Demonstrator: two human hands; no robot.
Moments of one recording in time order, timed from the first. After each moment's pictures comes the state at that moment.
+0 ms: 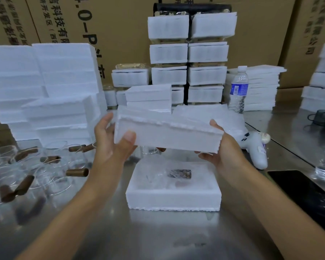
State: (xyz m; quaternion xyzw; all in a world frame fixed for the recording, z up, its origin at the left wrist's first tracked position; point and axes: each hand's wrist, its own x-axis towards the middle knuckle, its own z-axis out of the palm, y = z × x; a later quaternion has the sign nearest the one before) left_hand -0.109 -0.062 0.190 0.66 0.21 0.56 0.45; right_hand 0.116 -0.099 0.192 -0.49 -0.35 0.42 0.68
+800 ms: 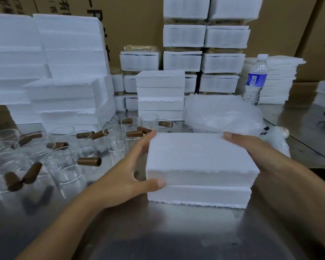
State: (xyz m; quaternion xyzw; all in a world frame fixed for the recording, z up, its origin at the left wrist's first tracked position) left_hand -0.147 -0.031 0.147 0.82 0.25 0.29 0.43; right_hand 0.111 -0.119 0.182 -0.52 -0.40 0.35 0.66
